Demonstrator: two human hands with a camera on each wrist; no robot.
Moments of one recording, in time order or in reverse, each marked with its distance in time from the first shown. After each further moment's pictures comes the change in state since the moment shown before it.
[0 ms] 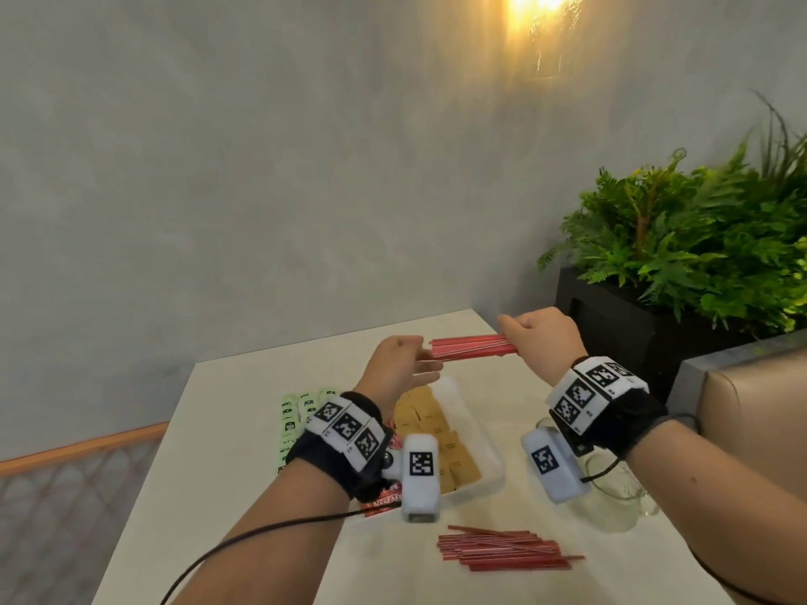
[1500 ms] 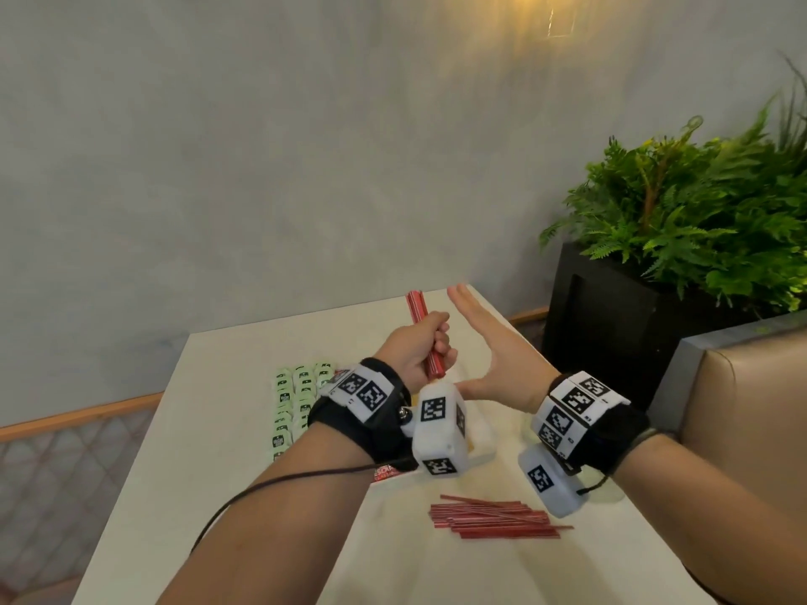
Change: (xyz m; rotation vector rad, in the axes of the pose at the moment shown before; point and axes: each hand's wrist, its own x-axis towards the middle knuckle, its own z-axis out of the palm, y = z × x) left_hand 0.003 -0.004 0.031 -0.355 -0.003 -0.285; right_hand -0.037 0.007 0.037 0.153 -0.409 -0.378
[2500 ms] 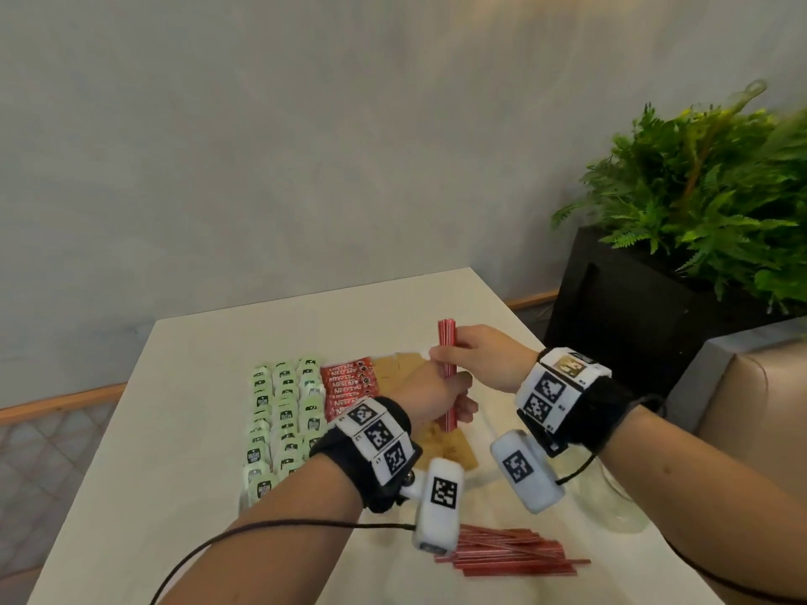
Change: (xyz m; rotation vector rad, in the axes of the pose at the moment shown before) left_hand 0.065 -0.044 -0.026 0.692 -0.203 0.066; right_hand 0.074 0.038 0.020 0.015 -0.188 0.345
